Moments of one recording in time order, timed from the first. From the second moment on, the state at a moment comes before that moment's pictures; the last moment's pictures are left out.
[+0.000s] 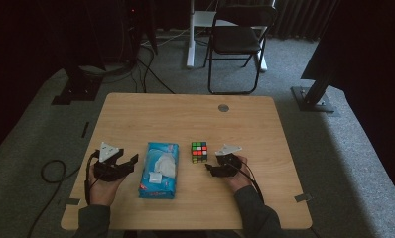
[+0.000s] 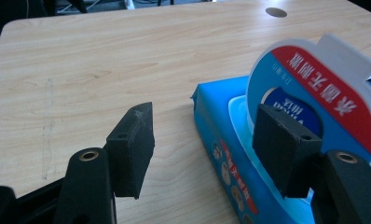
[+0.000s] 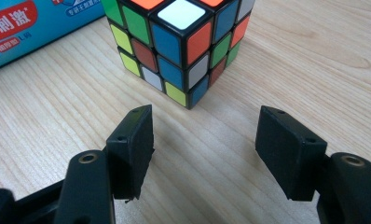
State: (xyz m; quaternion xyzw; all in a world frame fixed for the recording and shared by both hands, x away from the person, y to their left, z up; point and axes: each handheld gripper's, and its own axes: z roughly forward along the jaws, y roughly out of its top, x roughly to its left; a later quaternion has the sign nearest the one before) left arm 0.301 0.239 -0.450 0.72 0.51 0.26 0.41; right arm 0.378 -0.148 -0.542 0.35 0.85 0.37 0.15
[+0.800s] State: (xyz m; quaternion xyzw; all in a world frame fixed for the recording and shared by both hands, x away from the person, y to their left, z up) left arm 0.267 0.181 -0.396 0.75 0.42 0.26 0.44; right arm 0.379 -0.153 -0.545 0.36 0.85 0.36 0.15
